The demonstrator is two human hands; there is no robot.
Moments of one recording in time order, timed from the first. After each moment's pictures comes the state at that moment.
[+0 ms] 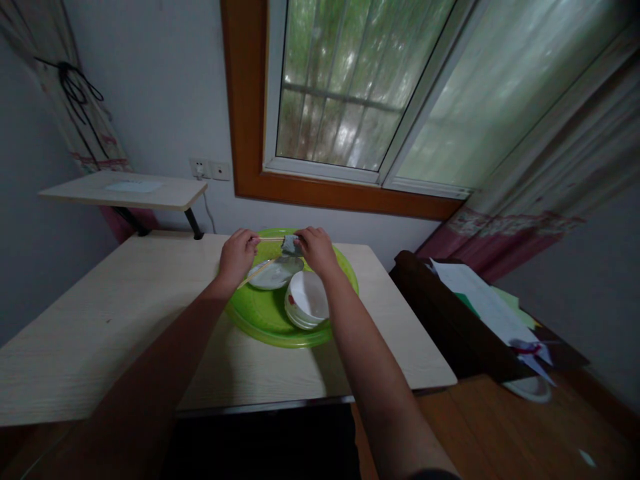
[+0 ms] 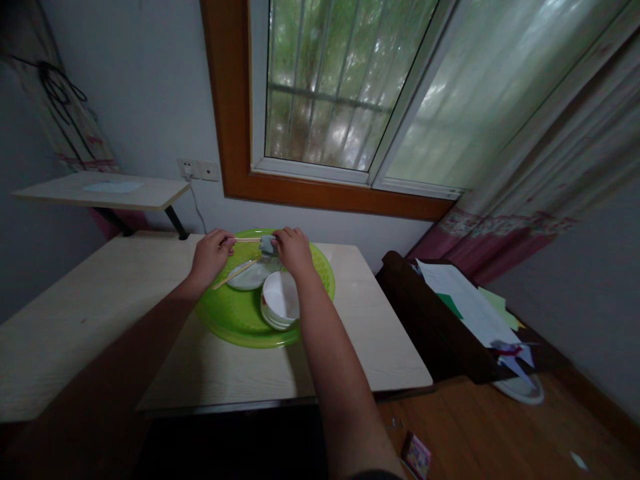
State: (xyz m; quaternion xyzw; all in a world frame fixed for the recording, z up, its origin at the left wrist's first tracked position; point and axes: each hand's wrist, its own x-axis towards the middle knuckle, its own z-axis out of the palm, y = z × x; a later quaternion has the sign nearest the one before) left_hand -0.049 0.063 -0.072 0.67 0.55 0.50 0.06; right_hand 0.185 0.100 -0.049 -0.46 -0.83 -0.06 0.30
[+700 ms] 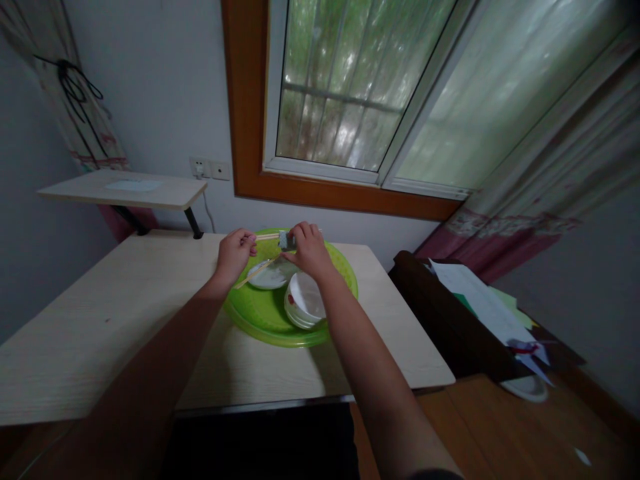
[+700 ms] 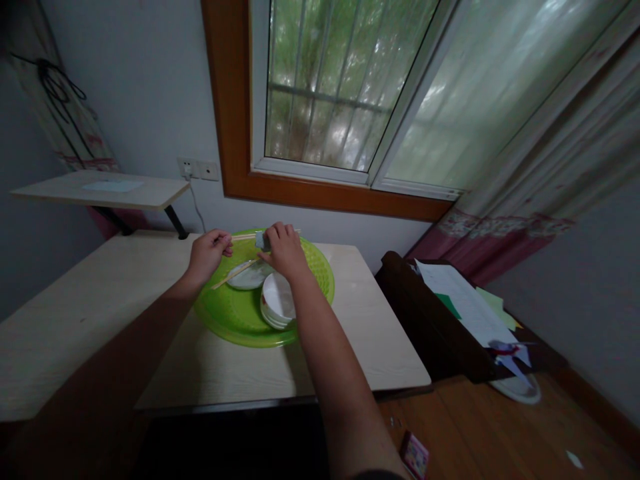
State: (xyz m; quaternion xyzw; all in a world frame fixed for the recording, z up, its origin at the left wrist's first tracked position) left_hand -0.049 0.065 -0.070 0.56 0.53 0.59 0.24; right_hand 0.168 0.081 -0.039 -0.42 -0.85 -0.12 0.29
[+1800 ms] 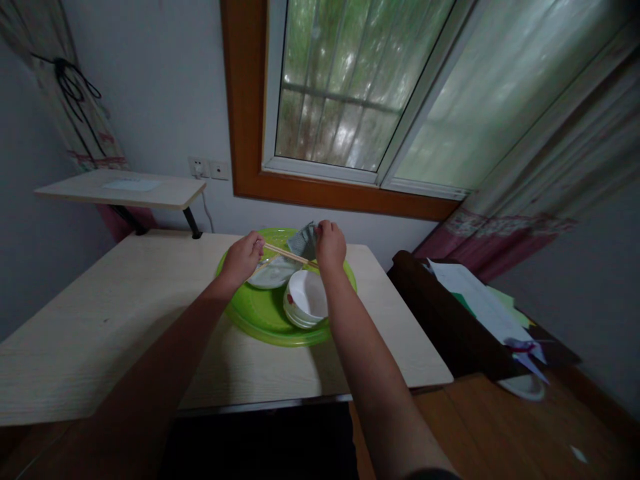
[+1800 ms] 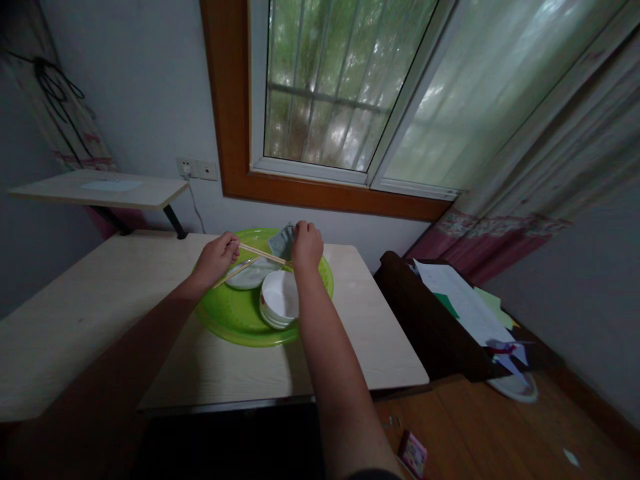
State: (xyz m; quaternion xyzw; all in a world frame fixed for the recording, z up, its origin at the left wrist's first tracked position) left_hand -0.042 0.057 -0.075 0.69 0.54 0.46 0.12; right_hand 0.197 0.108 -0.049 -0.62 -0.68 -0.10 0.38
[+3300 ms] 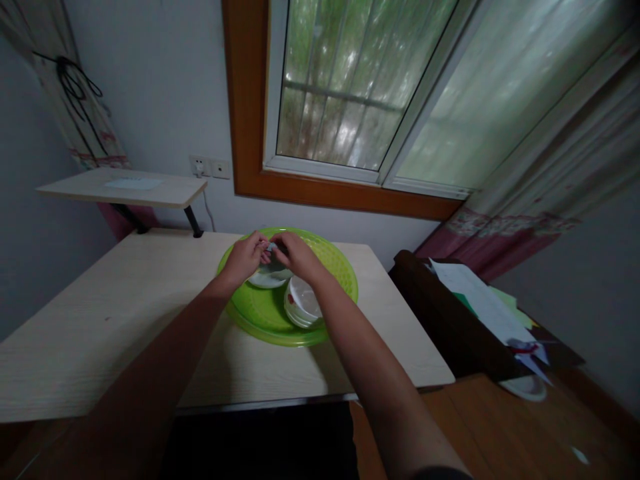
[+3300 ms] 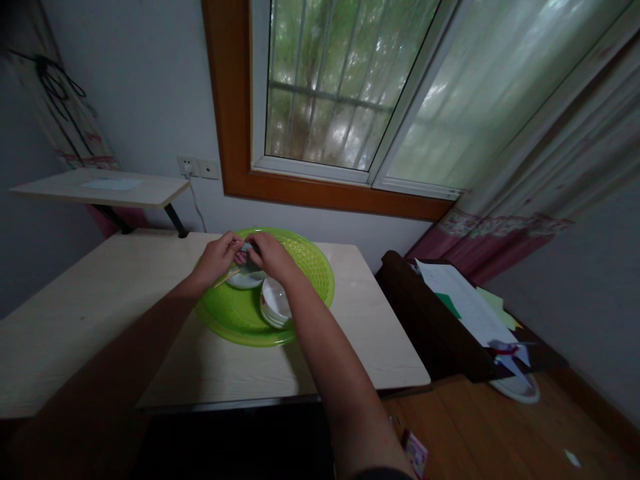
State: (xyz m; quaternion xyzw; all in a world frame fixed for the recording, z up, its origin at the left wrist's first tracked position) left_hand -0.037 0.055 -0.070 0.68 0.48 0.50 0.24; right_hand 0.147 0.084 -0.056 -0.29 -0.88 0.07 0.36
